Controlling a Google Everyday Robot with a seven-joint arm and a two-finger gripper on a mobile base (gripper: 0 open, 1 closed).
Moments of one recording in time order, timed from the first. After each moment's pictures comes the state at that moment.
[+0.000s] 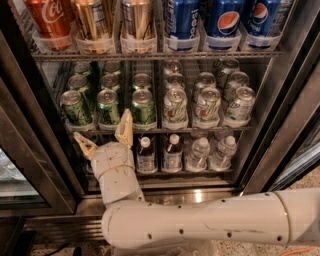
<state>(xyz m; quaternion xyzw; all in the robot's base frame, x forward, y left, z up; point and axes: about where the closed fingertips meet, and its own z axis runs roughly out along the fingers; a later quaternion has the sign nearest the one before) 0.553 0.128 0.847 -0.19 0.61 0.01 0.77</state>
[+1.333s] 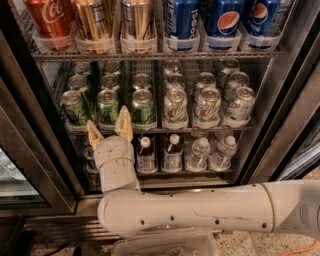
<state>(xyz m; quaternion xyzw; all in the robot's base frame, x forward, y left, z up) 0.585 0.125 0.838 -0.17 0.61 -0.03 0.77</state>
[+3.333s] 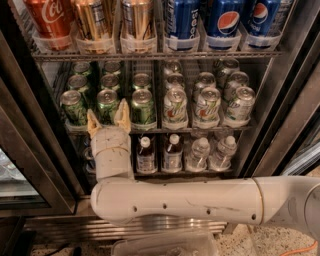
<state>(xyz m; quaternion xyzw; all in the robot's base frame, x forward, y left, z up) 0.606 0.124 0.850 -0.13 0.63 -0.02 0.77</state>
